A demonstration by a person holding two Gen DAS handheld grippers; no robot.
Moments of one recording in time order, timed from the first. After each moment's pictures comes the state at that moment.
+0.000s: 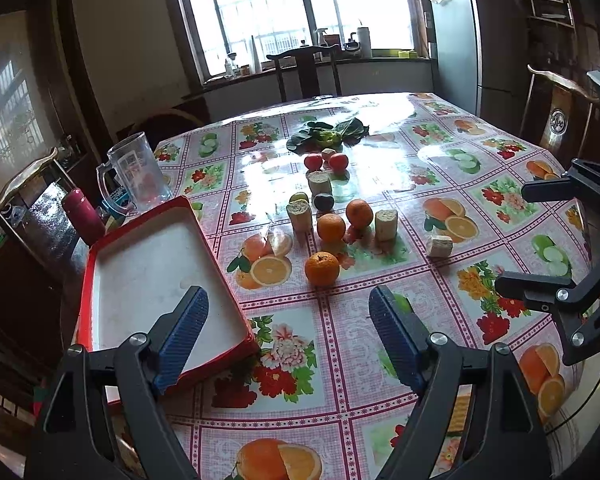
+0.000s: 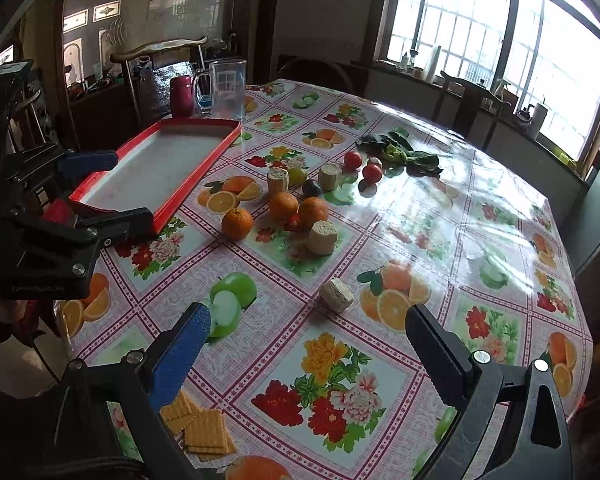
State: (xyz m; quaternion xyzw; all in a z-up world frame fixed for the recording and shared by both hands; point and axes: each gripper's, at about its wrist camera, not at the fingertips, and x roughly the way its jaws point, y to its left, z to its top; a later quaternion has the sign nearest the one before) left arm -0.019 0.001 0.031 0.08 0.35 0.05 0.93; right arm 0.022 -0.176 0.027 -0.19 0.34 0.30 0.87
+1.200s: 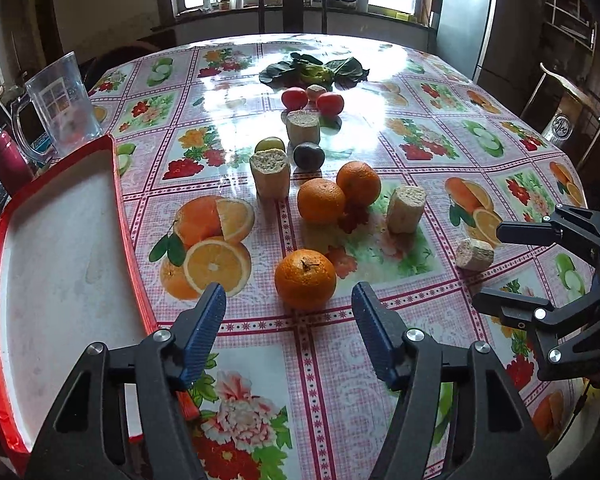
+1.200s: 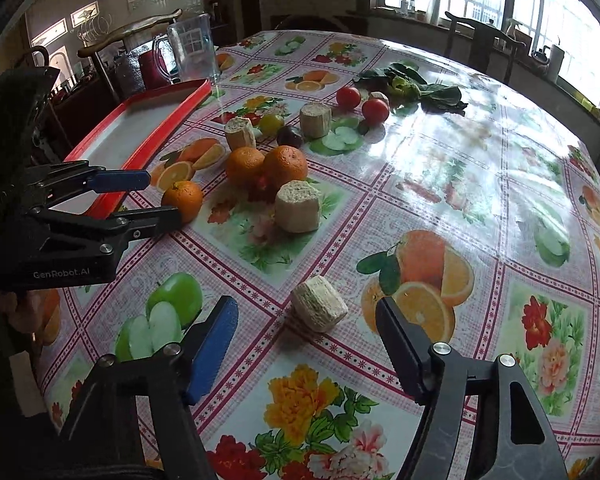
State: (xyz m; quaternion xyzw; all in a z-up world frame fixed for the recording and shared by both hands) left arm 0.077 0.024 -0.033 0.00 0.45 0.00 0.89; right arm 0.109 -0.166 -0.037 -0.15 0.43 0.31 0.83
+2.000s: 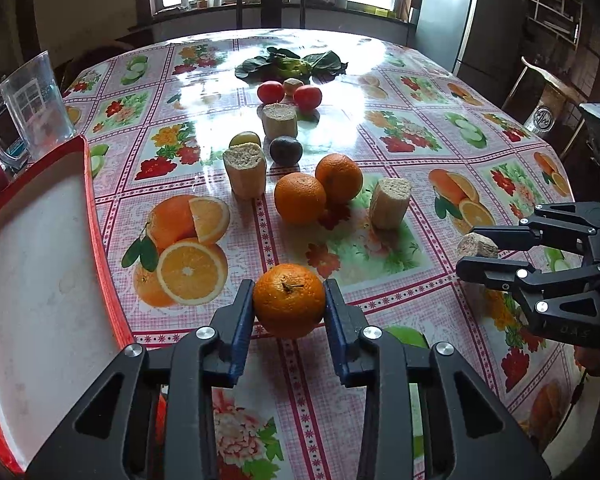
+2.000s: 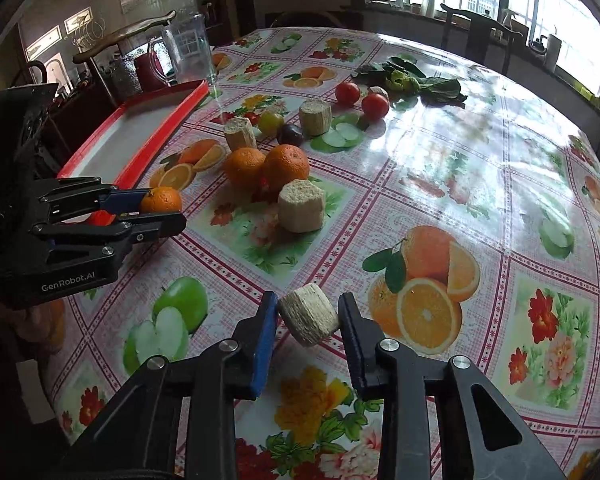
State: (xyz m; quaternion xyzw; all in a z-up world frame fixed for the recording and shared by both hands) left arm 0.072 0.028 -0.033 0.00 0.45 -0.05 0.89; right arm 0.104 -0.162 -0.032 -0.13 0.44 0.31 0.83
